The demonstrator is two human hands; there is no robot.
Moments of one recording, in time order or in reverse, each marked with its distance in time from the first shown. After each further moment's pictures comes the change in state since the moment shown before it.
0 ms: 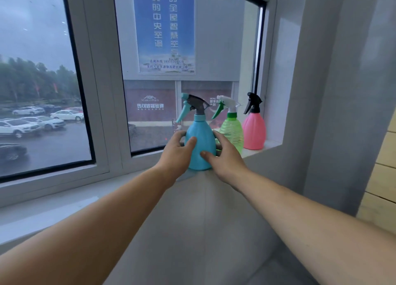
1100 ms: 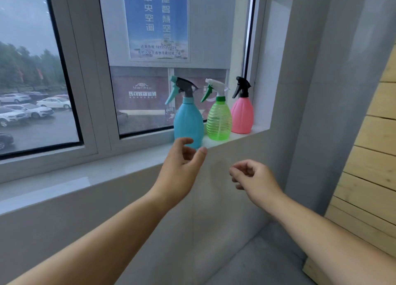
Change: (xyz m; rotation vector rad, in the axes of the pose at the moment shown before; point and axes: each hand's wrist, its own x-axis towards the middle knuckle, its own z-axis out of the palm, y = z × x) left_hand -0.085 -0.021 0.022 0.110 -0.037 0.144; right_hand -0.094 0.056 -0.062 0.078 0.102 0.211
